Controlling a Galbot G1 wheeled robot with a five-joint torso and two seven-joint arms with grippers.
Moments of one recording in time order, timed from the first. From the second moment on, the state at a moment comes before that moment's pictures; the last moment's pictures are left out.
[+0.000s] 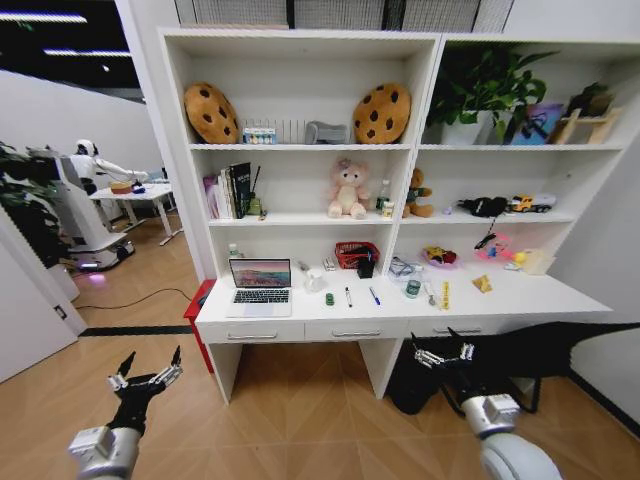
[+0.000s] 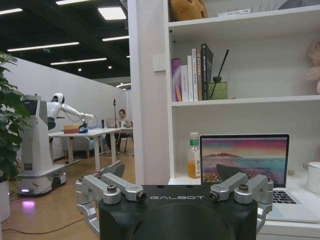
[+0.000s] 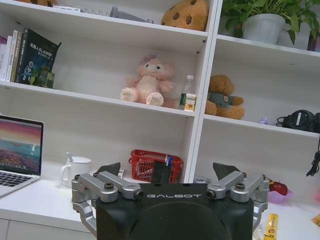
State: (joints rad) left arm 1.81 -1.25 -0.85 -2.21 -0.40 -0.02 -0.13; right arm -1.67 1.01 0.69 2.03 0.39 0.15 0.09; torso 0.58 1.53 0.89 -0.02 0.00
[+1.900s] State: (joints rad) left arm 1.81 -1.28 -0.84 -2.20 -0.40 -0.02 -0.13; right arm -1.66 1.02 0.67 1.98 0.37 0.16 0.09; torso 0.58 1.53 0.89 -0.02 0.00
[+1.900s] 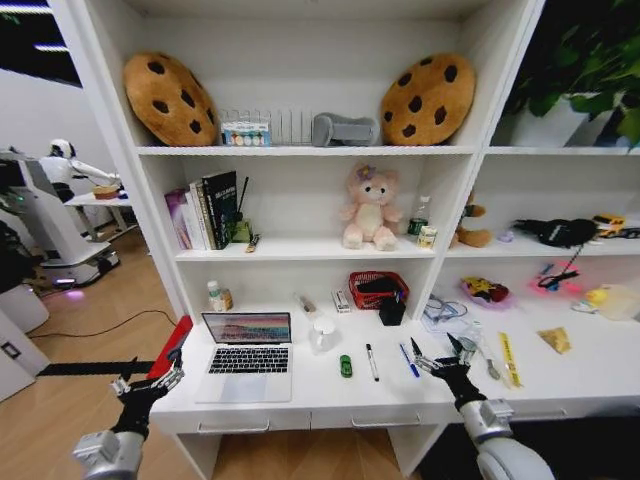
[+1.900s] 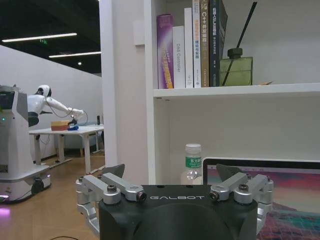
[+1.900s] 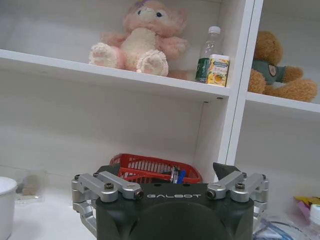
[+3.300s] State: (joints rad) left arm 1.72 -0.31 -0.84 -2.15 -0.78 0.10 -0.07; right arm -1.71 1.12 0.69 1.94 0.33 0.21 0.12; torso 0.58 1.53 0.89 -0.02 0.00
